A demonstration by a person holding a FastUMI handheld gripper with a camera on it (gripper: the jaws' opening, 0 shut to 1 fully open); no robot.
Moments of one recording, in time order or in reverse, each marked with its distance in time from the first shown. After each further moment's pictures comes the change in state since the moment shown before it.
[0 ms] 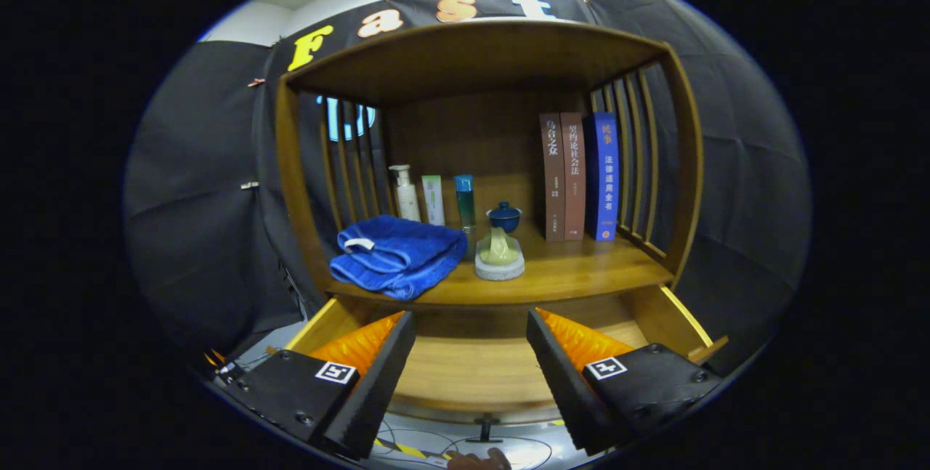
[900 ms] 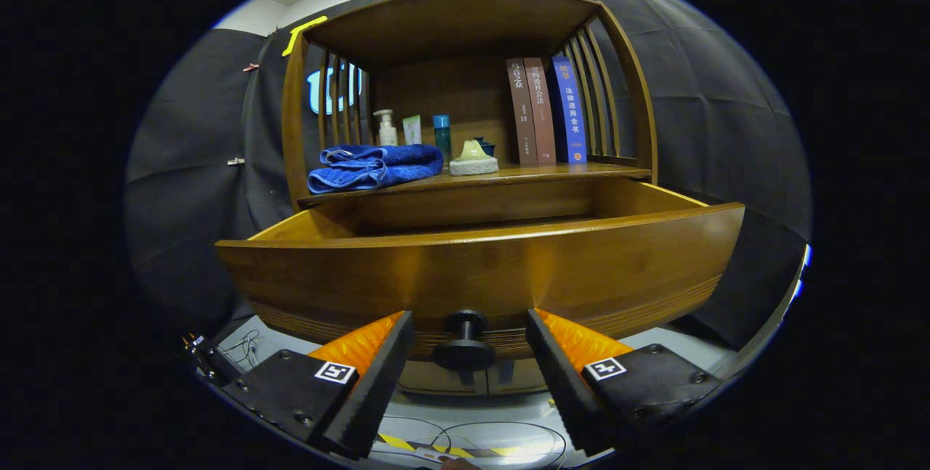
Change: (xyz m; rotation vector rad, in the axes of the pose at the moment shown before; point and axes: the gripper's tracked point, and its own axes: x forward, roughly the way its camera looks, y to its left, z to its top) arm -0.003 -0.021 -0.148 0.035 0.035 -0.081
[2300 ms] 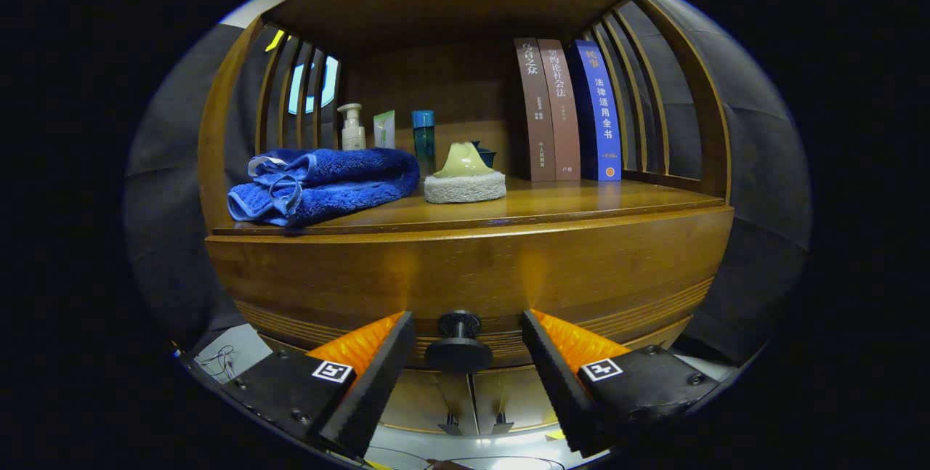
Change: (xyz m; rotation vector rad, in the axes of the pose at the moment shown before) arm 0.153 -0.008 0.039 -0.014 -0.044 -0.038
